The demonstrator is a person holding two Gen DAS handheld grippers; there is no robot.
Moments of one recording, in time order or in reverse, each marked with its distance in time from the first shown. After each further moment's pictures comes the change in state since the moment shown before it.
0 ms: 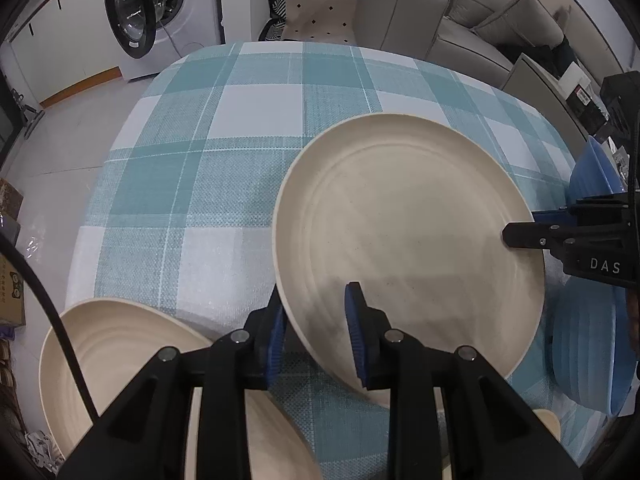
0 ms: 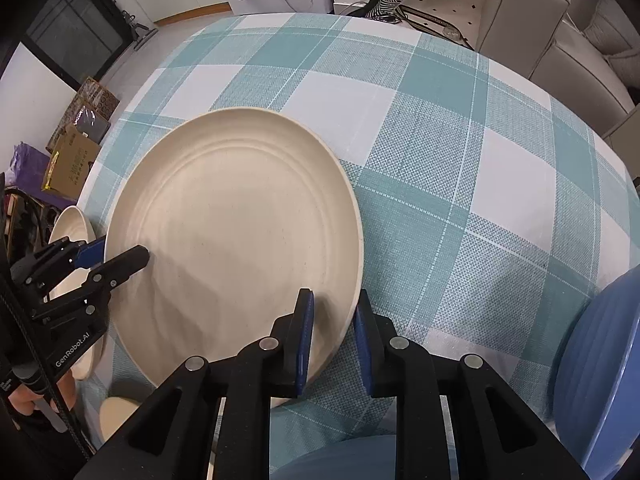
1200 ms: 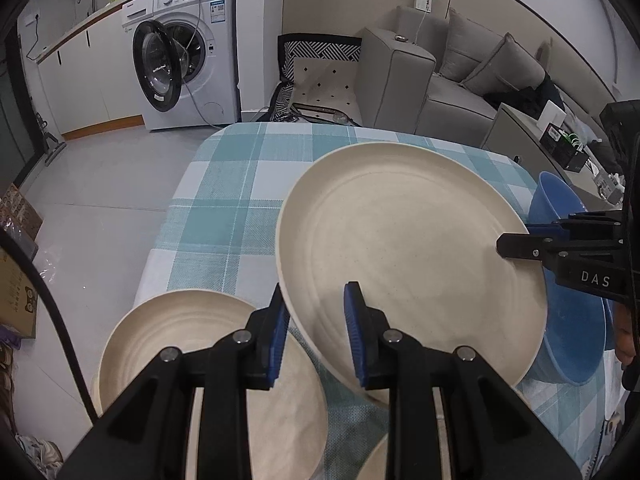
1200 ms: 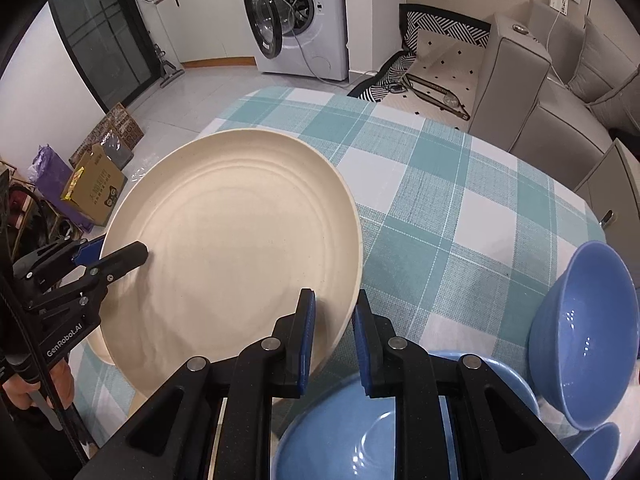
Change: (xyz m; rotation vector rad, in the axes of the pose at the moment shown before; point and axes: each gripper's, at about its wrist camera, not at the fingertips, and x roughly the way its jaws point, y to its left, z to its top) left arm -0.097 -0.002 -0.031 0.006 -0.237 0.027; right arm -0.102 0.034 -0.056 -0.050 -0.256 -0.002
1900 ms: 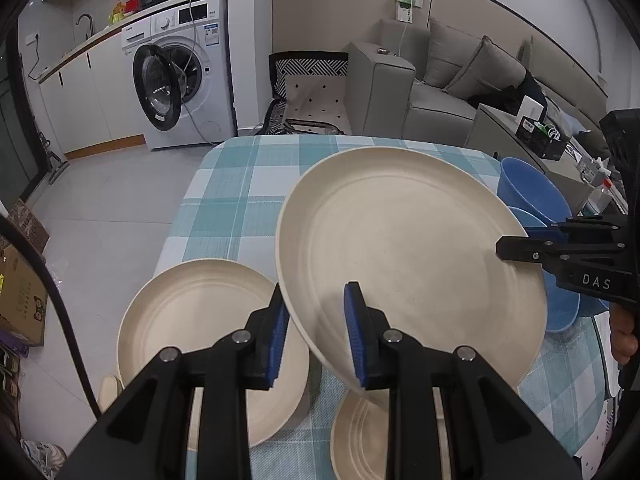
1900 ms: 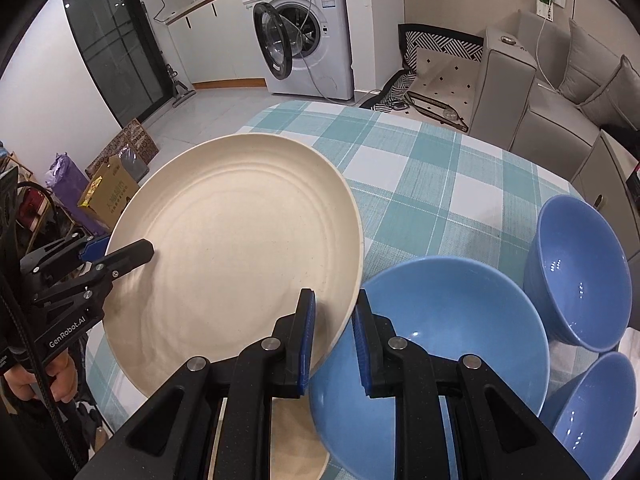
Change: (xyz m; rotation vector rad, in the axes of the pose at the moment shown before) left arm -0.054 -0.016 -0.036 0.046 -0.059 0.001; right arm -0.053 0.015 -0.064 0.017 -0.092 0.035
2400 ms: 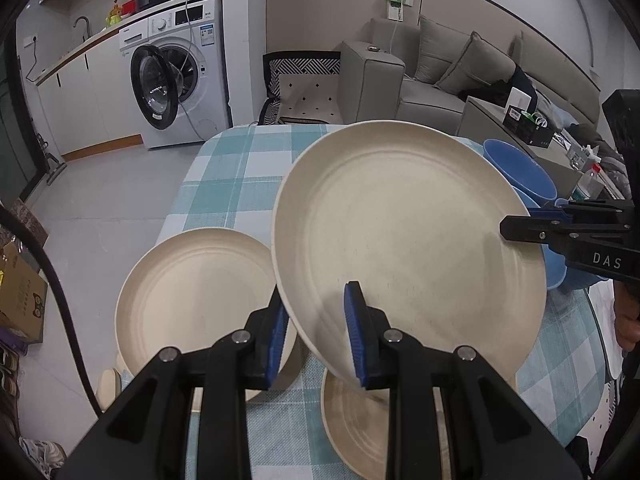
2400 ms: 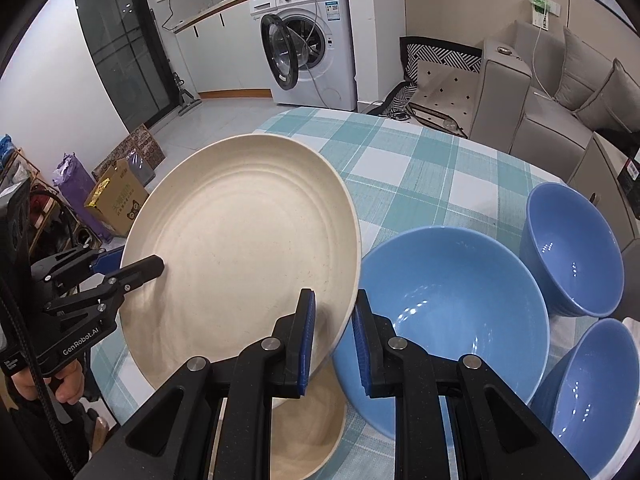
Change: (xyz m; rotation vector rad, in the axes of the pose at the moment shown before) left arm -0.019 -0.007 -0.033 0.016 -0.001 -0.015; right arm -0.023 0.011 -0.032 -0.010 -0.048 0.000
